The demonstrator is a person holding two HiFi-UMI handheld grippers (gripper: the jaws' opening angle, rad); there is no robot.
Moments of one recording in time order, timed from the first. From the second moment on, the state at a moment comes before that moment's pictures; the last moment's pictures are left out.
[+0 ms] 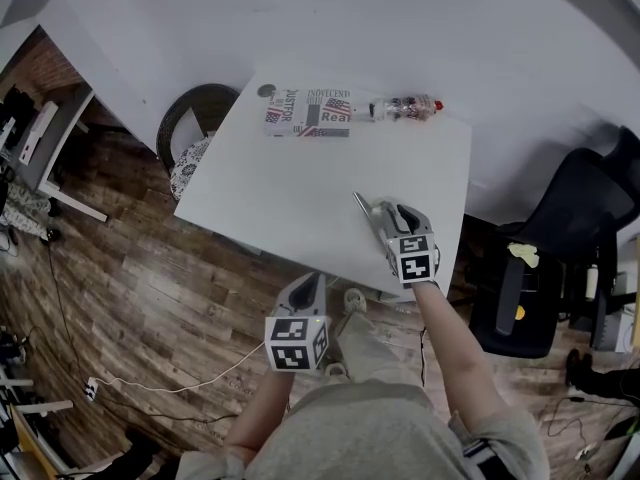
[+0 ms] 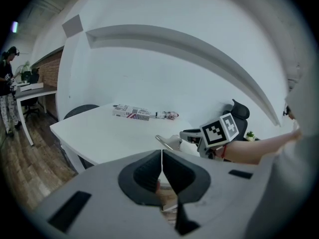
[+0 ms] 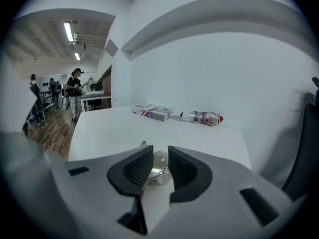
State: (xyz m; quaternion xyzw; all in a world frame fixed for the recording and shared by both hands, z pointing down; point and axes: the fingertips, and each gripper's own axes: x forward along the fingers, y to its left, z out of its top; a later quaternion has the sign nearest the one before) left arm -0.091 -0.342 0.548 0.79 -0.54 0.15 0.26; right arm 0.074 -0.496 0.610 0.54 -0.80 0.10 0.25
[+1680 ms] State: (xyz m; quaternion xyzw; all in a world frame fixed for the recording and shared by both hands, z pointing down) left arm -0.101 -0.203 0.510 0.80 -0.55 0.12 0.20; right arm 0.024 -0.231 0.476 0.51 -0.85 0.08 0.09
